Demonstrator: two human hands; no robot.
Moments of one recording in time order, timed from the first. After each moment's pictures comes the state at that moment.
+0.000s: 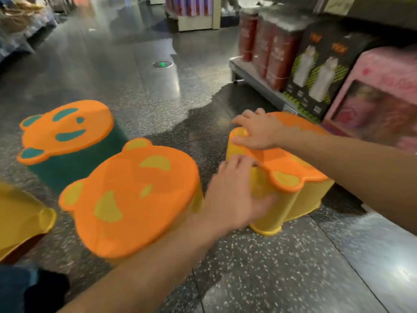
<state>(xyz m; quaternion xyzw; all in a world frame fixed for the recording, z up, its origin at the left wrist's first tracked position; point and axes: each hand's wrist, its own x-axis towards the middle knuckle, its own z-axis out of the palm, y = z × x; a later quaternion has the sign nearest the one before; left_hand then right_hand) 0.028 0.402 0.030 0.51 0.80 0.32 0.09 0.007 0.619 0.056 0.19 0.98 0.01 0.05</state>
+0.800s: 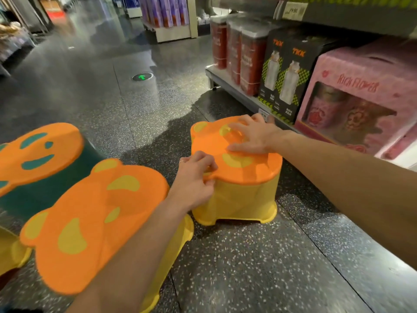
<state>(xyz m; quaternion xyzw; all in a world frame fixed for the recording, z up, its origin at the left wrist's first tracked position) -0.045 0.458 -0.016 0.53 0.78 0.33 0.03 0.046 0.695 0.043 0.24 0.97 -0.02 0.08</state>
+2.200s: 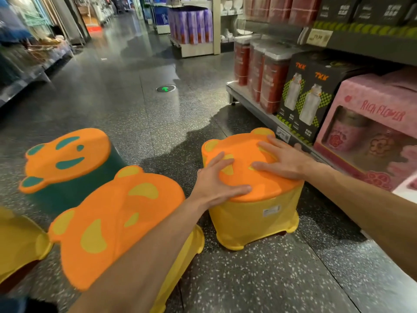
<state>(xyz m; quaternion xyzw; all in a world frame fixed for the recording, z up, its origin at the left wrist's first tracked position) -0.045 0.474 0.007 0.40 0.80 0.40 0.16 0.077 0.705 0.032 0.30 0.94 -0.16 0.07</state>
